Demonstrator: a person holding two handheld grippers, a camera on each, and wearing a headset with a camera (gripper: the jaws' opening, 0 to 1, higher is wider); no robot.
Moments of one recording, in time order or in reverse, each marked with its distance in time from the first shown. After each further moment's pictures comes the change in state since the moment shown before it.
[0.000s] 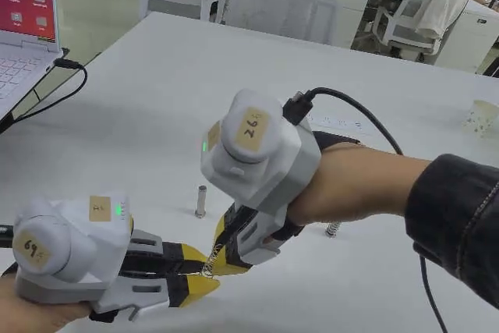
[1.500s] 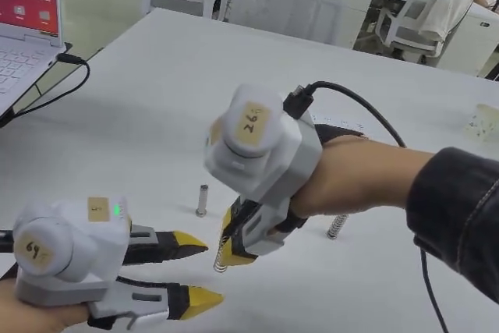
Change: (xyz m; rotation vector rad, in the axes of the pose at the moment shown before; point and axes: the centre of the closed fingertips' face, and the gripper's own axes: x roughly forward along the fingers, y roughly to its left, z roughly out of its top) left arm -0.002 0.010 -0.007 -0.057 -0.016 0.064; right arm -0.003 -0.014 -0.010 0.009 0.051 -0.024
